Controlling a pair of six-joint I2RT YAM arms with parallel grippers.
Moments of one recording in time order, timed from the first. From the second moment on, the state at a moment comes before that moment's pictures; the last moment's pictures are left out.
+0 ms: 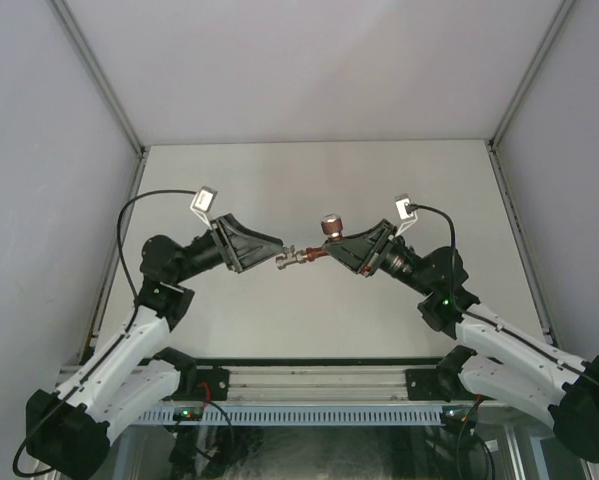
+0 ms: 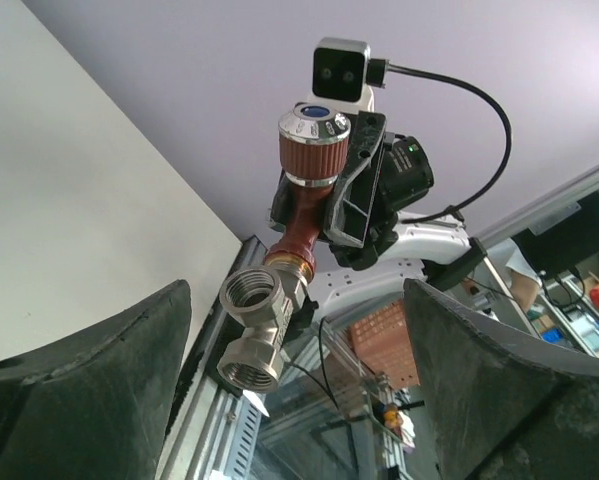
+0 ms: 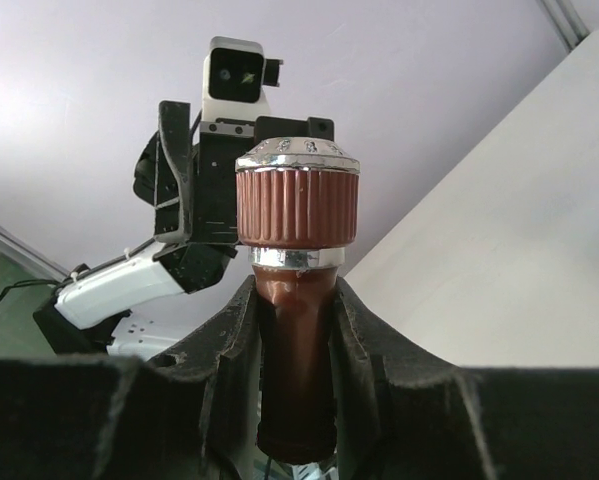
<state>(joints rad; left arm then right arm) -0.39 0.81 0.56 0.53 0.77 -1.13 0.70 0.88 0.50 0.65 -0.35 0.92</state>
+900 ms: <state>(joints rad) -0.47 0.90 0.56 0.62 0.89 -1.11 0.70 0.94 0.50 0.77 -0.39 1.03</state>
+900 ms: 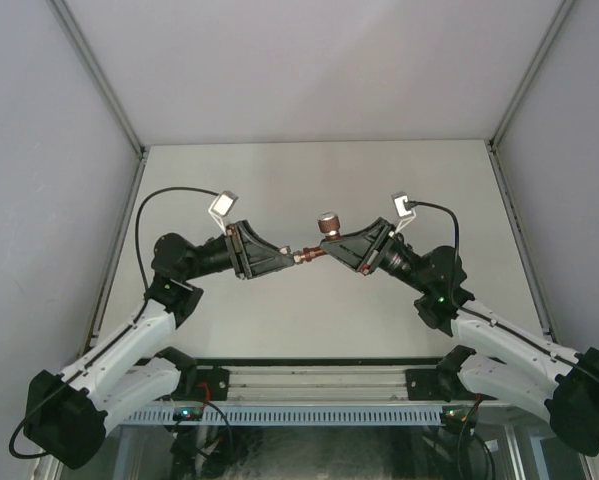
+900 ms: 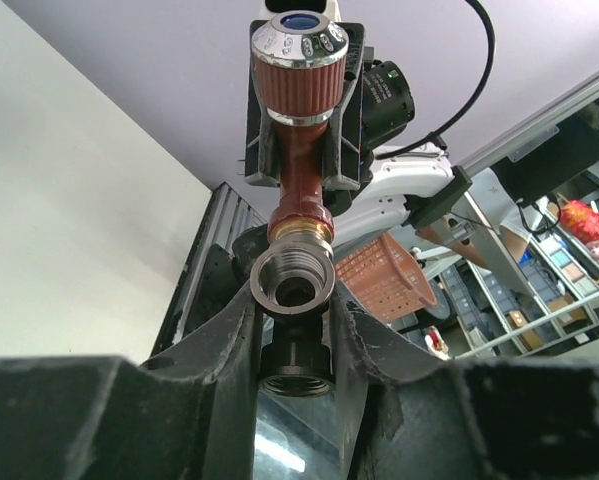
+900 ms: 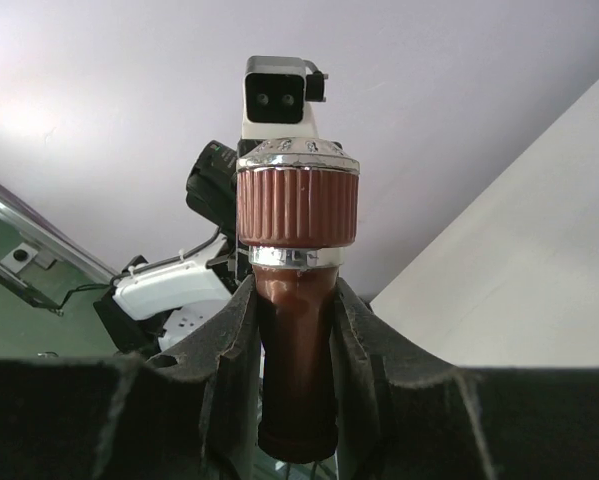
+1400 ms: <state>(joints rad) -0.55 0.78 0.67 0.20 0.75 -0.56 0.69 0.93 0.50 0.67 -0.40 1.12</state>
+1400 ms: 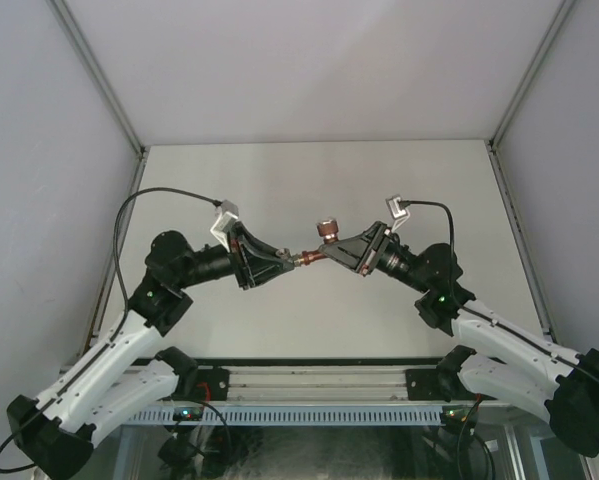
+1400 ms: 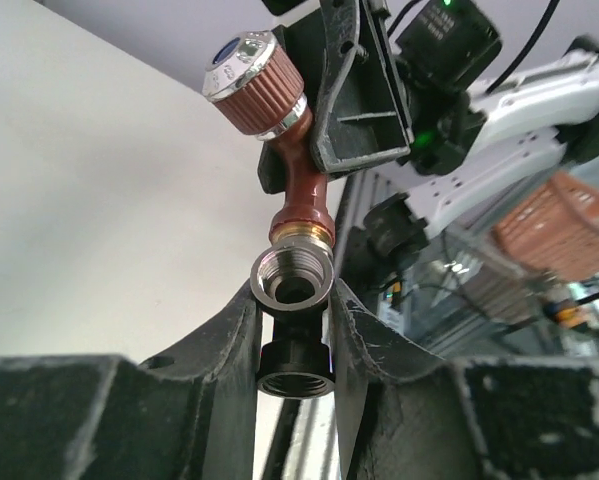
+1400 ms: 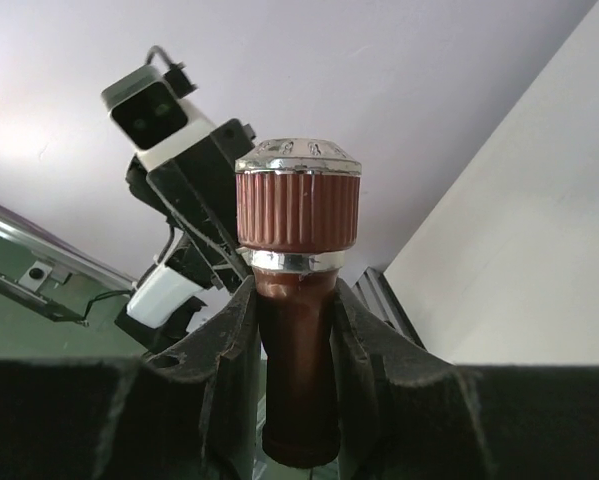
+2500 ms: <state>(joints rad) -0.69 0.70 0.74 -0.11 0.65 0.13 0.64 0.98 0.51 0.58 -0.58 1.27</state>
